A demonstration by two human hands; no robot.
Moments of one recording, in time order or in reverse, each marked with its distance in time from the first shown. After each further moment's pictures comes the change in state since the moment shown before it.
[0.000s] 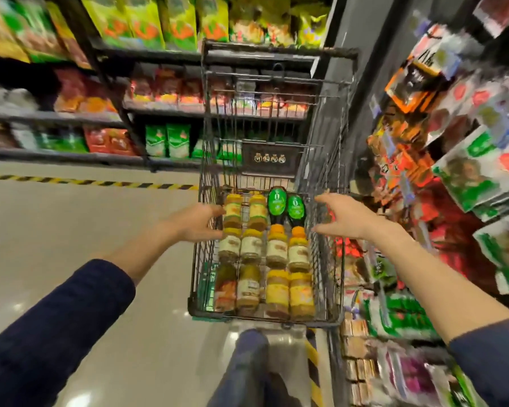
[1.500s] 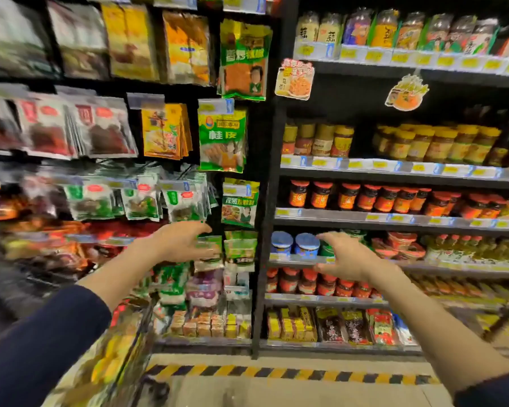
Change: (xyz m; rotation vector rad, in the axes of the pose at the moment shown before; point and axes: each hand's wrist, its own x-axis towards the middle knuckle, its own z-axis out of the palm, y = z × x) left_hand -0.251 0.216 -0.021 0.591 -0.017 1.573; right_hand -0.513 -0.386 0.135 0.211 0.475 1.582
